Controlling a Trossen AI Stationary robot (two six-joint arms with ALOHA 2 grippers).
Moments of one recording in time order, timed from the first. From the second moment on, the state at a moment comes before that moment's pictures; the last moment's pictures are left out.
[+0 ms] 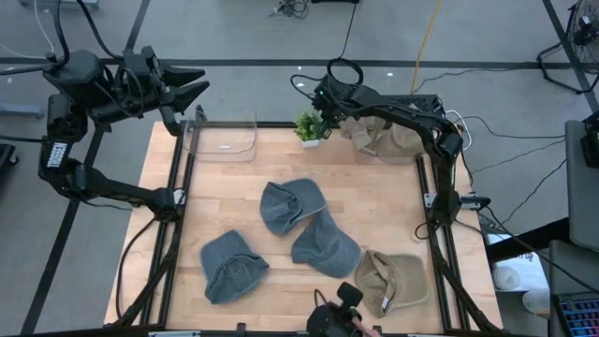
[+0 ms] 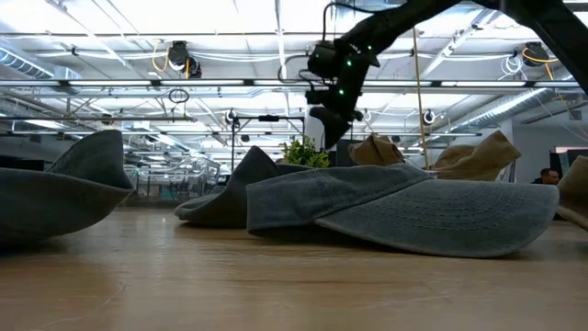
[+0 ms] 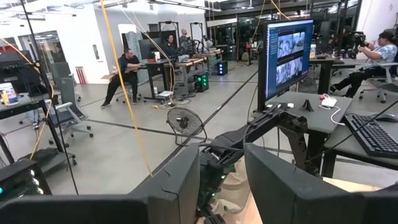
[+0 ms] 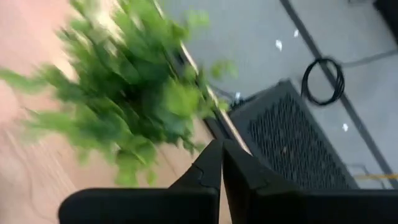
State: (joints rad) left arm 0.33 1.14 1.97 -0.81 -0.09 0.08; right arm -0.62 1.98 1.77 -0.80 0.18 -0.14
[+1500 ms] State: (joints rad) left arm 0.33 1.14 1.97 -0.81 -0.10 0.13; right arm -0.63 1.74 1.69 -0.84 0.24 -0.29
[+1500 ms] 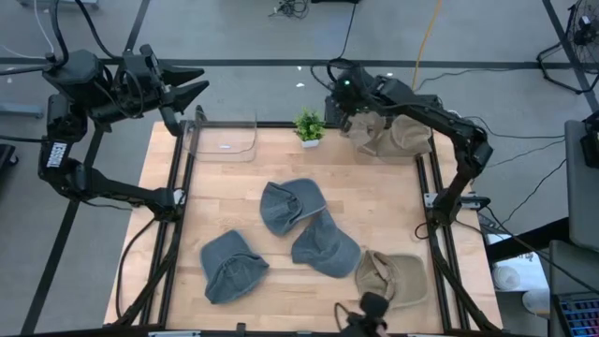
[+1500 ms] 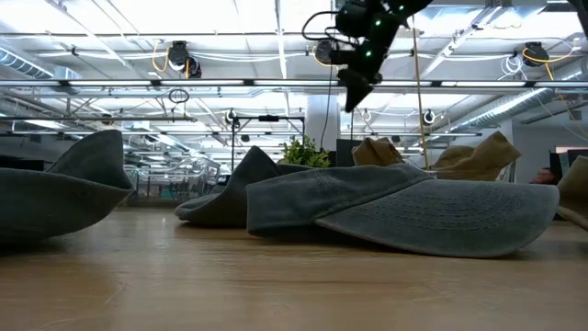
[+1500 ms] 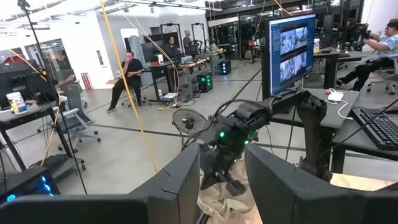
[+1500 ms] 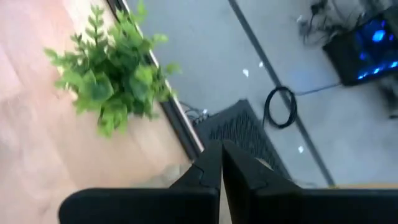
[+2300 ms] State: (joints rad) left arm 0.33 1.14 1.97 -0.81 -0.10 0.16; right arm -0.64 2.01 1.69 -1.09 0.29 -0.45
